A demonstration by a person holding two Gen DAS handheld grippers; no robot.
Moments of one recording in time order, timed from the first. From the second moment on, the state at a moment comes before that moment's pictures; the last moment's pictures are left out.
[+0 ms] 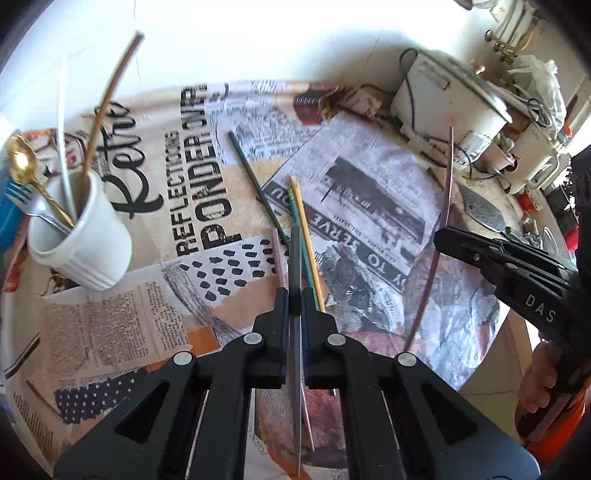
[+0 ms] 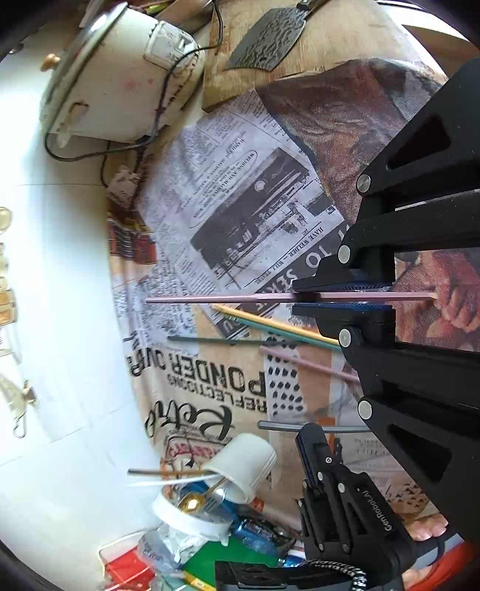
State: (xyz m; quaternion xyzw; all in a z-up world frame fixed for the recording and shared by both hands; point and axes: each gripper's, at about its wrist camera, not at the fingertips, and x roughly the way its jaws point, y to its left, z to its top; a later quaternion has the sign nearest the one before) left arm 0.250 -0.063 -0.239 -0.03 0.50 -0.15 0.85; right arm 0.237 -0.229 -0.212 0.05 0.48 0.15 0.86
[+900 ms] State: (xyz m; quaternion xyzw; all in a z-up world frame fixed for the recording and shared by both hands) left arm 0.188 -0.026 -0.138 -0.06 0.34 -0.08 0.94; right arm 0.208 -0.198 -0.129 0.04 0.37 0.21 0.90
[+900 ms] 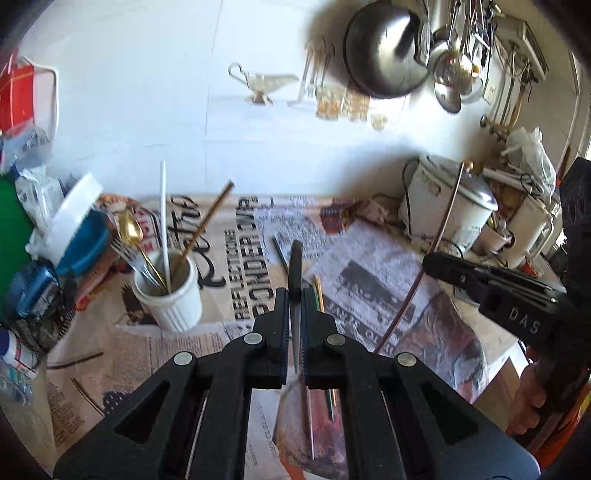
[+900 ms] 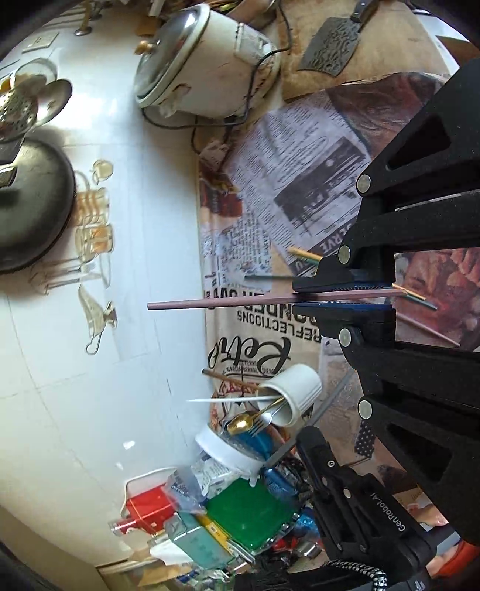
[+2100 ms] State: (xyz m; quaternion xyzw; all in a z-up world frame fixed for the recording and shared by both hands) left arm 0.235 0.106 -0.084 -0.10 0.25 0.08 0.96; right arm 0.273 -0.061 -0.091 -0.02 0.32 0.39 0.86
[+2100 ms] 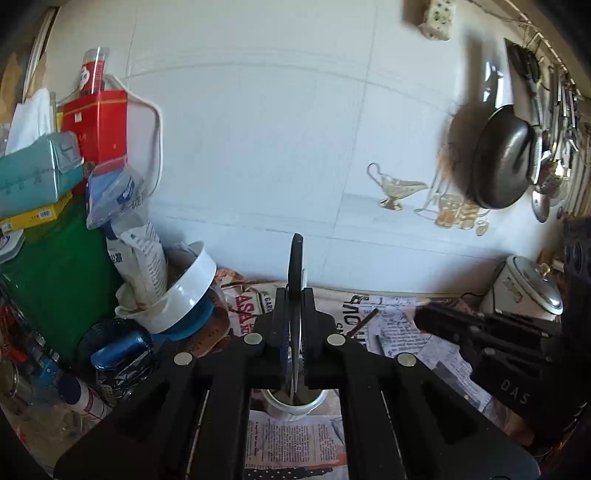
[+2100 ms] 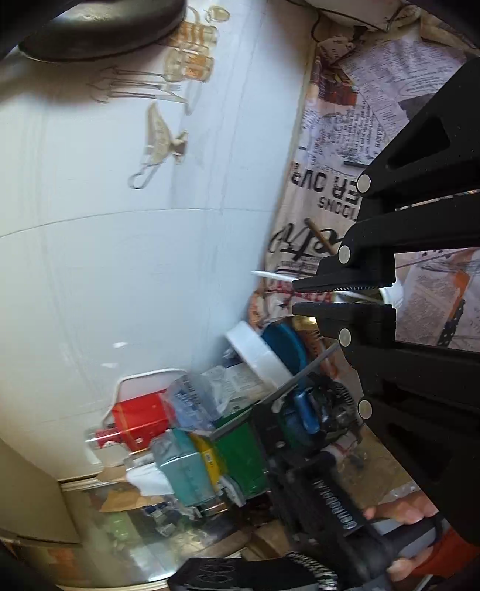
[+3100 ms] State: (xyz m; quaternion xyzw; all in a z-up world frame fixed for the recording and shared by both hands) left arm 0.290 0.109 -0.177 -0.09 0.38 0.09 0.91; right arm 0.308 -0.030 -0.259 -0.12 0.52 0.39 0.75
